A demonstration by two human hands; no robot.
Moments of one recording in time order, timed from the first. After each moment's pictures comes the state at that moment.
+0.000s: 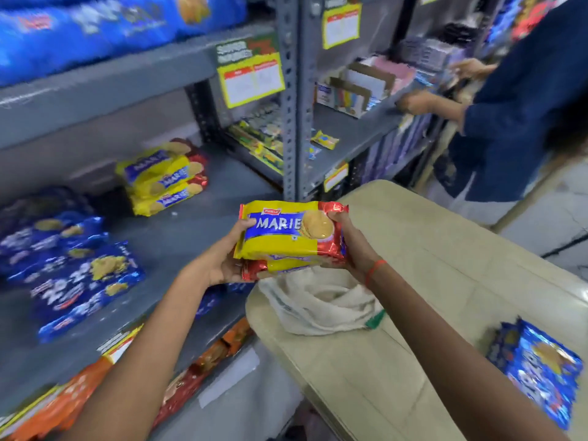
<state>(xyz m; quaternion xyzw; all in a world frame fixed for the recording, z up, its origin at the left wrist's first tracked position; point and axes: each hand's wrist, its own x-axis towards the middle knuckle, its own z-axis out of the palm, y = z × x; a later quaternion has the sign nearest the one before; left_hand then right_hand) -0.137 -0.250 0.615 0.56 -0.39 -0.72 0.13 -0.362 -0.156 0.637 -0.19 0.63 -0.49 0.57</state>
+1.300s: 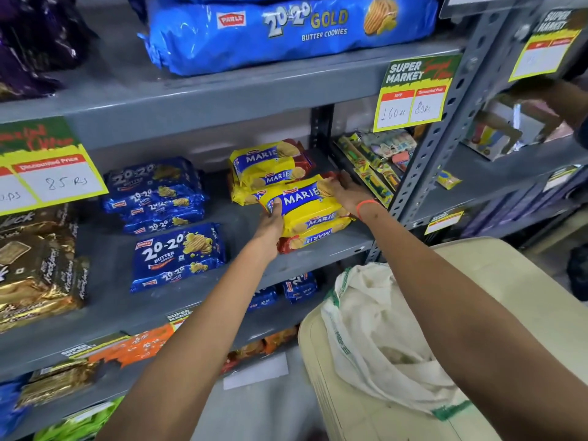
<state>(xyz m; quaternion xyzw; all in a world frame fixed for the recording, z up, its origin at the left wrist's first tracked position) -0.095 -0.326 0.620 0.67 -0.24 -0.57 0.41 -0.267 -0.388 0.646 -0.62 0.69 -0.15 0.34</state>
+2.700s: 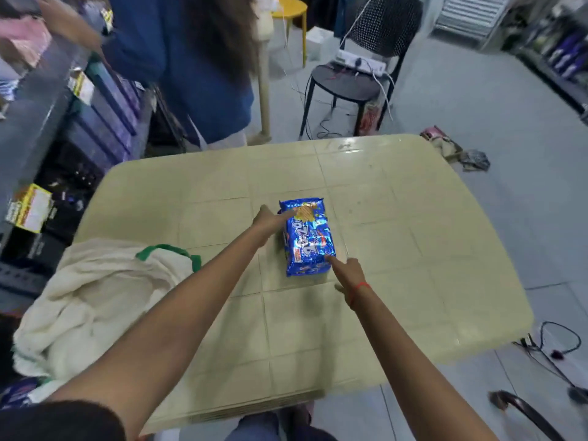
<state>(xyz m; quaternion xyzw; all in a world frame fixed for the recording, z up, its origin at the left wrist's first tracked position) -0.561 -0.002 0.536 0.32 -0.77 -0.54 -0.15 -0.506 0.186 0.523 0.28 0.74 -0.55 0.27</state>
